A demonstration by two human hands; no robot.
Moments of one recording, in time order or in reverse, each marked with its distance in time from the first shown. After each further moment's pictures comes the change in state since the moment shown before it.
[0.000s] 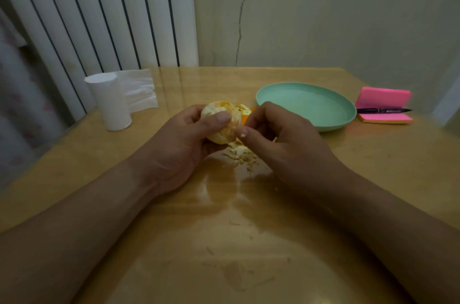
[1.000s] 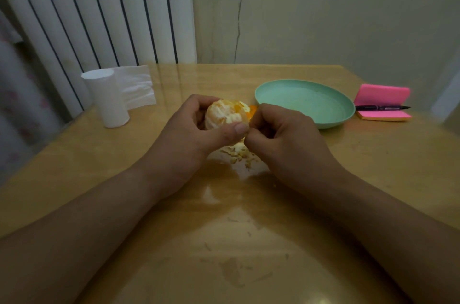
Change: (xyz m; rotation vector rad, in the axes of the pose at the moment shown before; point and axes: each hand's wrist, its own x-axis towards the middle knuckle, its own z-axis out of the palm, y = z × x) left_hand -0.010 -0.002 0.014 0.514 0.149 0.167; right_hand -0.001 -0.001 0.004 -0.067 0.081 0.052
